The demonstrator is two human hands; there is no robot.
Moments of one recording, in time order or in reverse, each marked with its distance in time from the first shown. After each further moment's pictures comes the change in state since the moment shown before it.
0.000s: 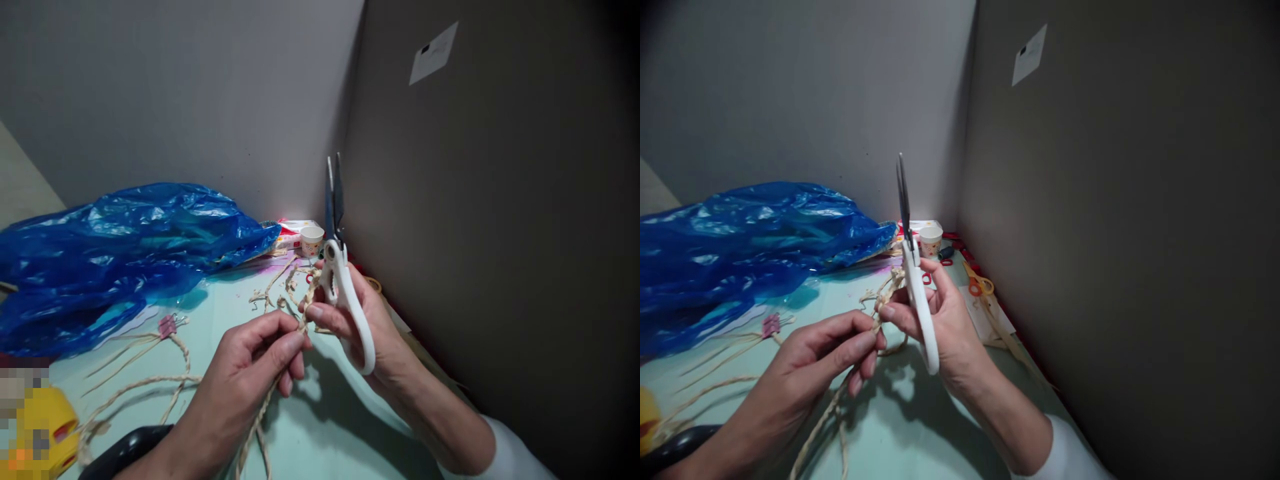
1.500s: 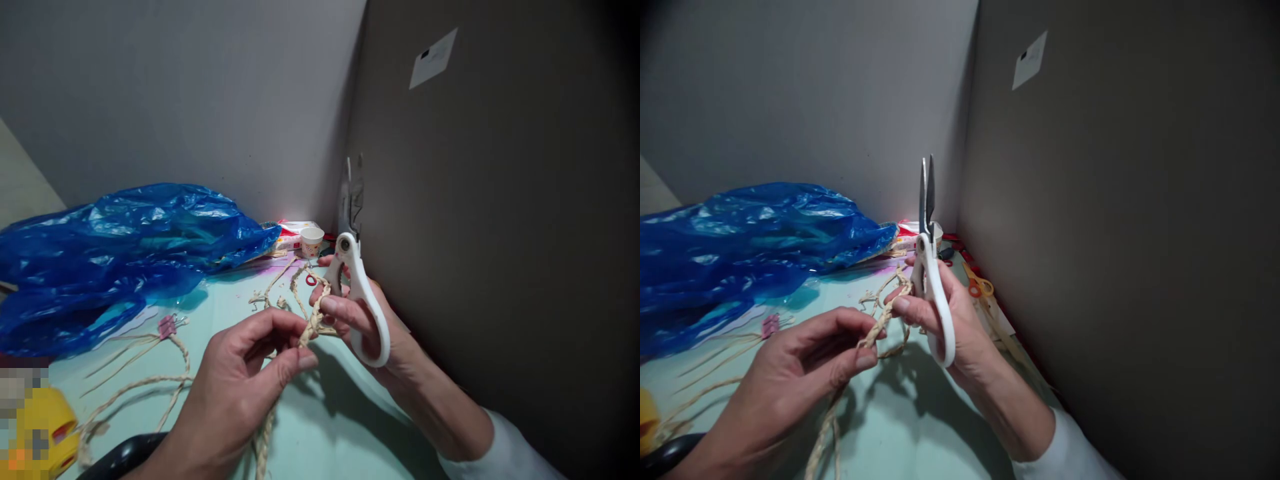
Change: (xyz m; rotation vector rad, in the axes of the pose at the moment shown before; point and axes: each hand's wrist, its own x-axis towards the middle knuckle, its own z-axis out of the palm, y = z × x) left_hand -0.002 0.003 0.002 -0.023 0.155 0.117; right_hand 0.001 -0.005 -0.010 0.078 -0.048 -0.004
